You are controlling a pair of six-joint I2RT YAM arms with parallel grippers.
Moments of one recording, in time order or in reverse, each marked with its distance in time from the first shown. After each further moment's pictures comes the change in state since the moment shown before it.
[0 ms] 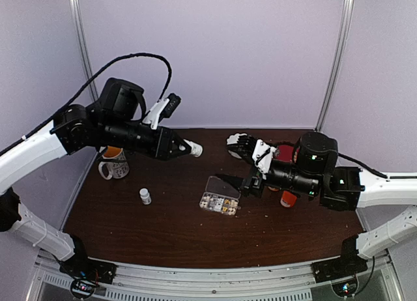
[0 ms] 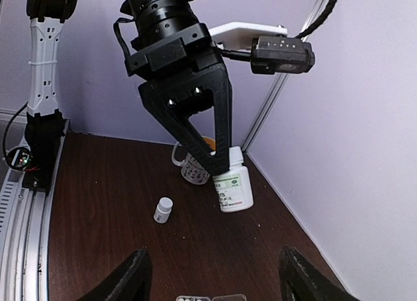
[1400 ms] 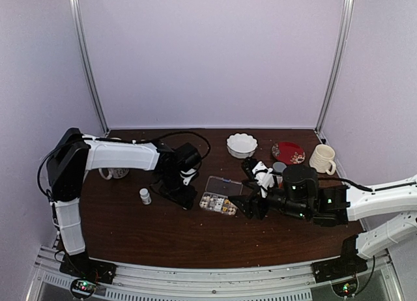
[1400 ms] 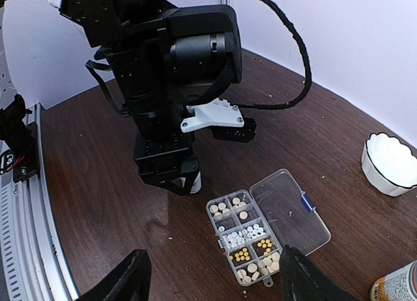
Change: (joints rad) left arm 0.091 0.649 -0.034 -0.146 -0.179 0.078; right arm -0.033 0.016 -0.254 -0.036 0.169 0.505
